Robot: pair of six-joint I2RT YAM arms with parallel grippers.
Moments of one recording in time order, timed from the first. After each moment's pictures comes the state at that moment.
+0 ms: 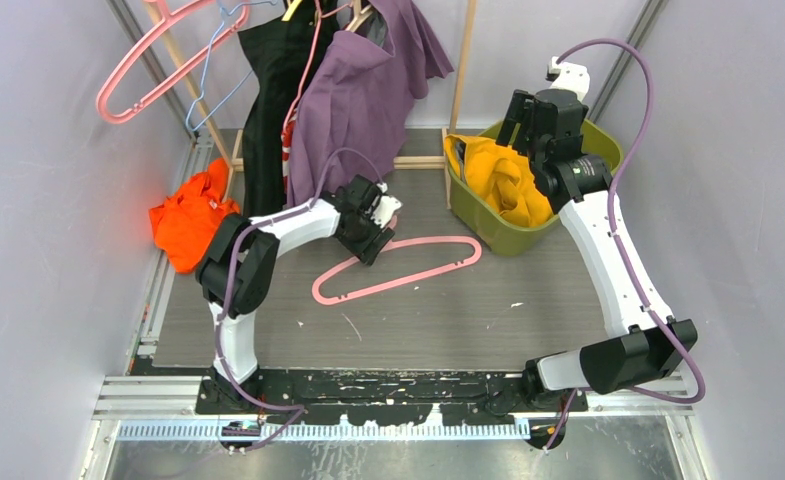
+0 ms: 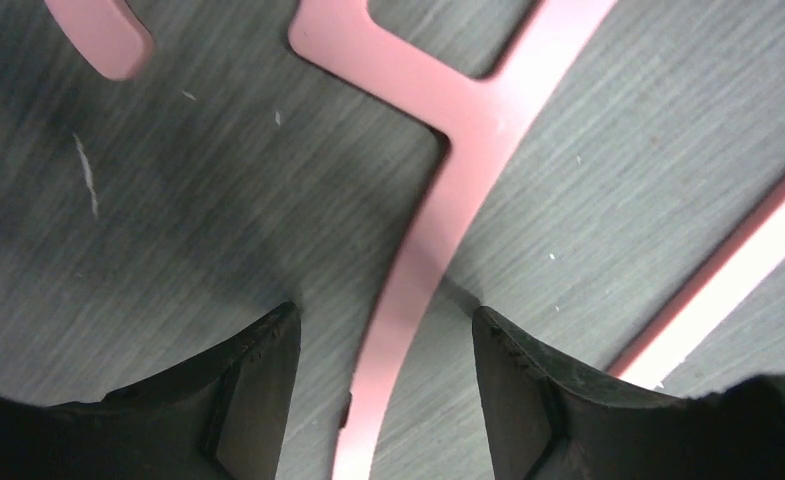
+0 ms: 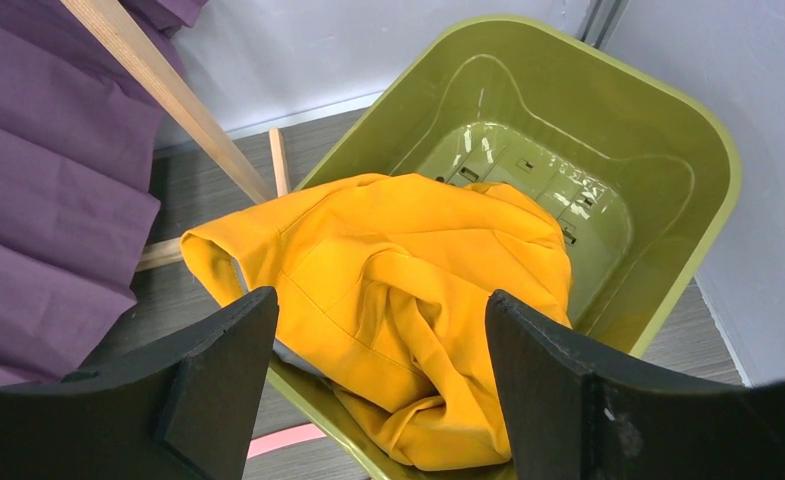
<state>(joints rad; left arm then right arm) -0.59 1.95 1.34 -0.54 0.11 0.18 0.23 1.37 1.56 -0.55 0.40 0.26</state>
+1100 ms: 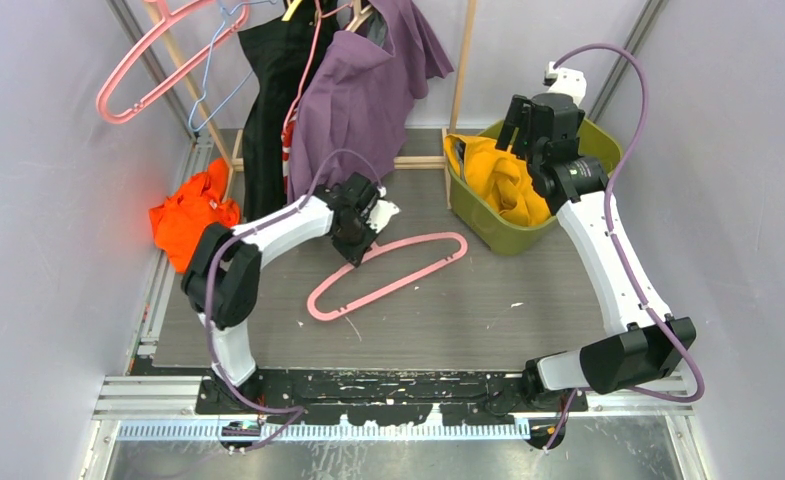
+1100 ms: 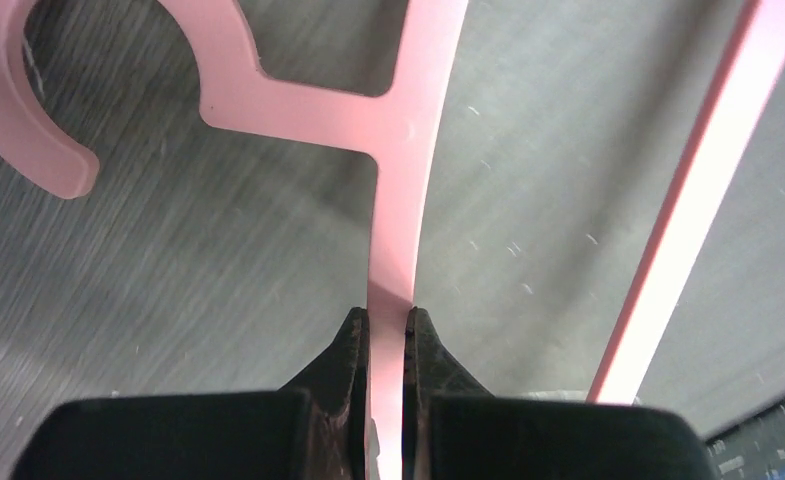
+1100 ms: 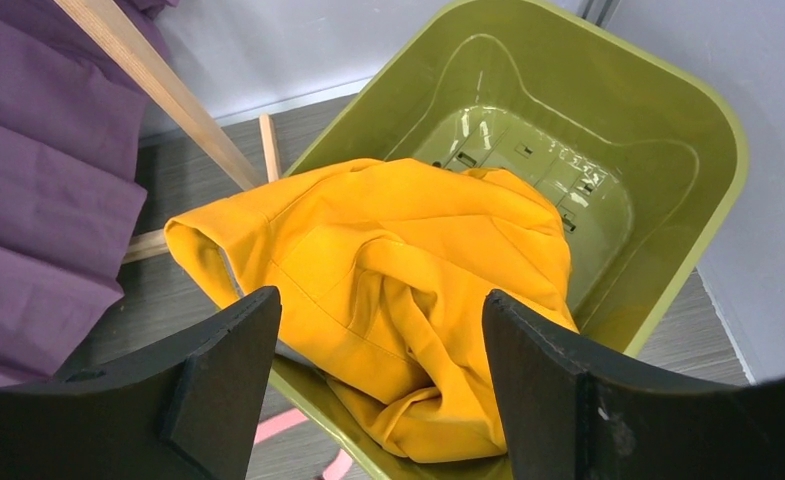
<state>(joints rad) -0.61 1.89 1.38 -0.75 0.12 0.21 0.23 1.37 1.53 -0.54 0.41 0.26</state>
